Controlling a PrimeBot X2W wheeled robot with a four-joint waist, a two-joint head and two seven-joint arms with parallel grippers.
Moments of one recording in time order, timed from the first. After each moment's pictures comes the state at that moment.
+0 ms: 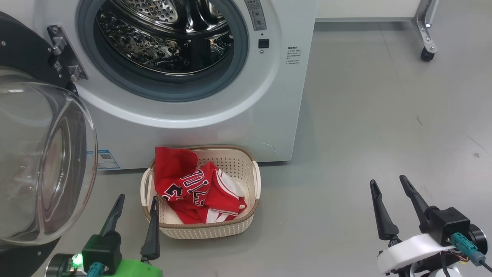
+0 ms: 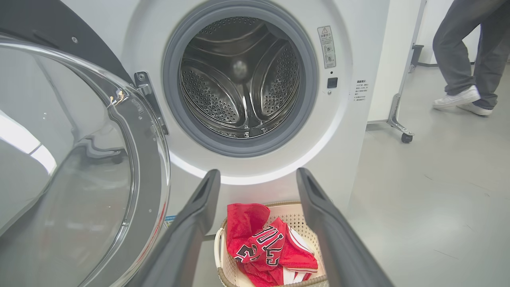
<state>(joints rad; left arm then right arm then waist) 0.11 0.08 -0.20 -0.07 -0.22 0.10 -0.10 0.11 -0.17 0.21 -0.01 0.32 -0.04 -0.15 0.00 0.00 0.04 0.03</state>
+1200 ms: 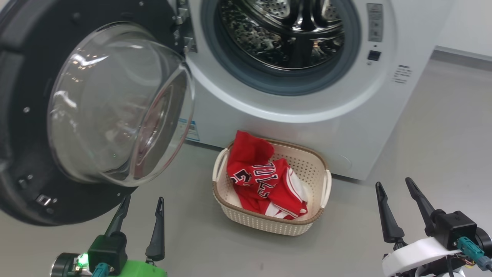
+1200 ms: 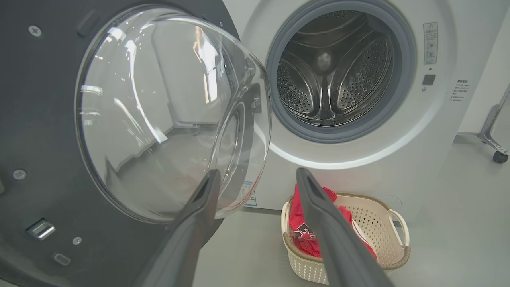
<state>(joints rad) 0.11 0.08 -0.22 -0.07 -0.22 0.10 -0.09 0.13 -0.19 0.19 -0.03 0.32 -0.05 -0.16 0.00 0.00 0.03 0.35</state>
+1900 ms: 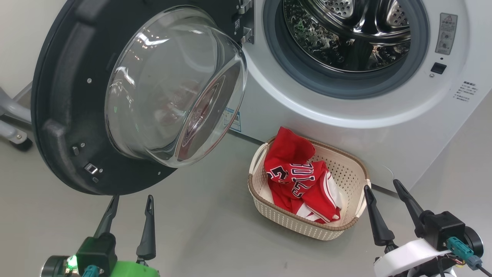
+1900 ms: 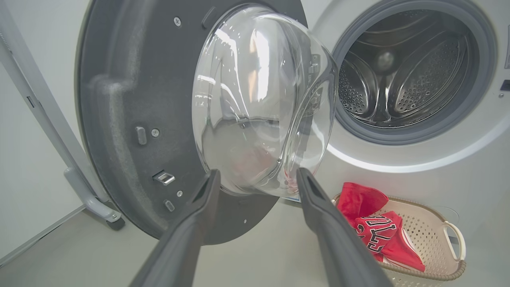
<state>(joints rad) 0.12 0.08 -0.18 -0.09 -0.22 0.10 -0.11 0.13 -0.19 0.23 -0.04 0.32 -0.04 -0.14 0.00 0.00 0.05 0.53</state>
